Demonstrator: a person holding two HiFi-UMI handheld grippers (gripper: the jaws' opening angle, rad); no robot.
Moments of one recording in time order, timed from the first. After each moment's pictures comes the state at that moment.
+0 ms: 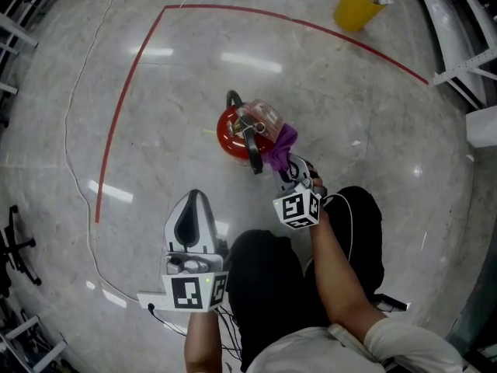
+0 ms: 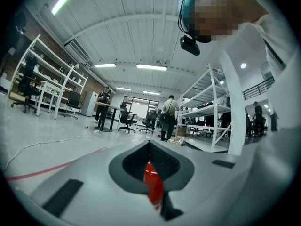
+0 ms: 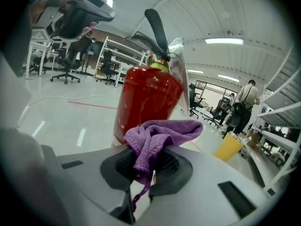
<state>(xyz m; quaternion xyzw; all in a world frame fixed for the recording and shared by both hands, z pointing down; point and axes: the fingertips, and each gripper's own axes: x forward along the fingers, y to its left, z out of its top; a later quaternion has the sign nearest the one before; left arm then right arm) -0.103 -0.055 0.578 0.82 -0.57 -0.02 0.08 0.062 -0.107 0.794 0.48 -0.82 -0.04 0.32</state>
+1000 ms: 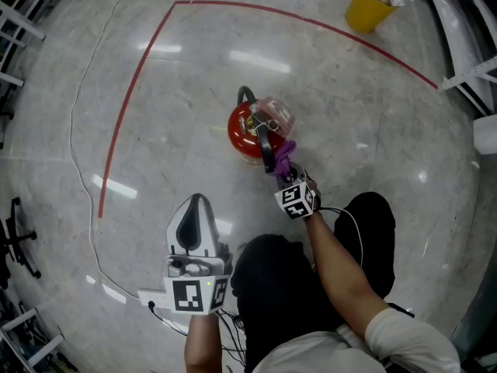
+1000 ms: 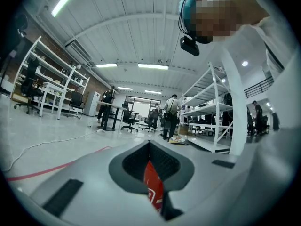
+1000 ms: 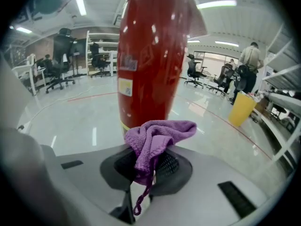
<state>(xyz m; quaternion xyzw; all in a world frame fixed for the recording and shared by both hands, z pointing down) -0.122 -0.046 0.593 0.81 -0.58 -0.01 0.08 0.057 -0.092 0.927 0.46 -0.80 0.12 0.36</state>
